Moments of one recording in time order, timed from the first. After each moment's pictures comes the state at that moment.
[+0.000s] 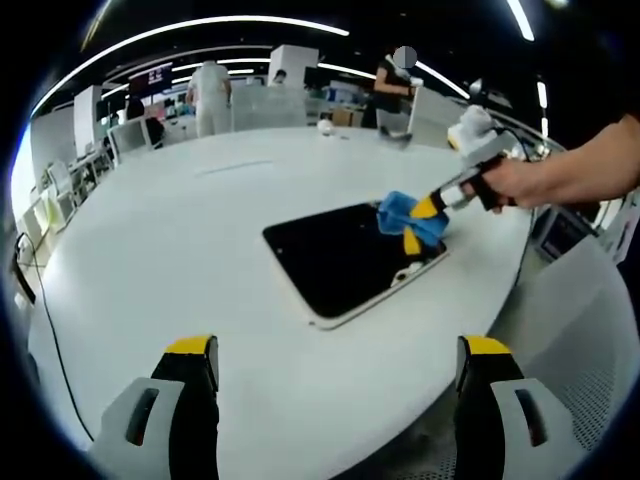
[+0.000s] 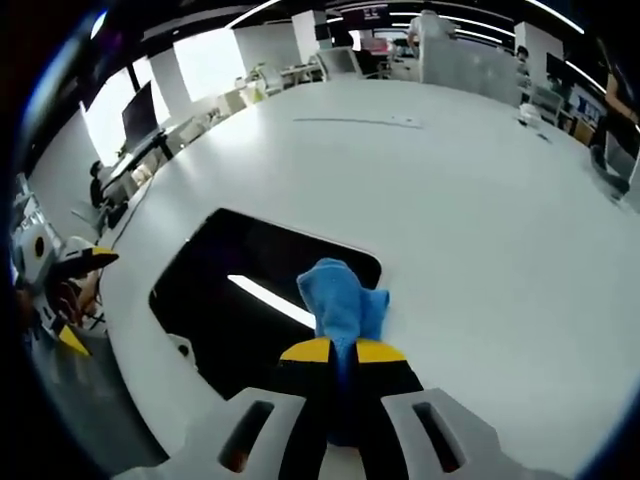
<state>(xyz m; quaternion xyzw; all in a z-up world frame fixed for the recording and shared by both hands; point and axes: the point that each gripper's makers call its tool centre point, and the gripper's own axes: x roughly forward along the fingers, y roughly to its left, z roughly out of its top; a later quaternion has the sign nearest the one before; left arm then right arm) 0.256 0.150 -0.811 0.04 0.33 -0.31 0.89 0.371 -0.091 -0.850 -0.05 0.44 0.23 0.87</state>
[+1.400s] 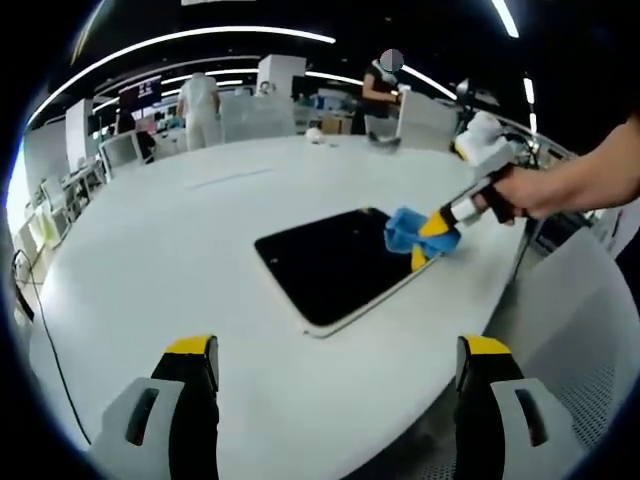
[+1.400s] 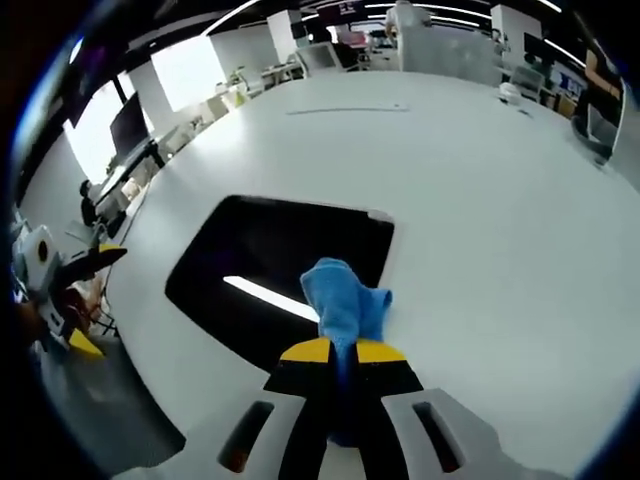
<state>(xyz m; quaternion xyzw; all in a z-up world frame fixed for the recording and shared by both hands) 0.255 0.145 -0.811 0.06 0.32 -0.34 0.88 0.324 -0.086 -0.851 -0.01 0.47 0.19 0.86</state>
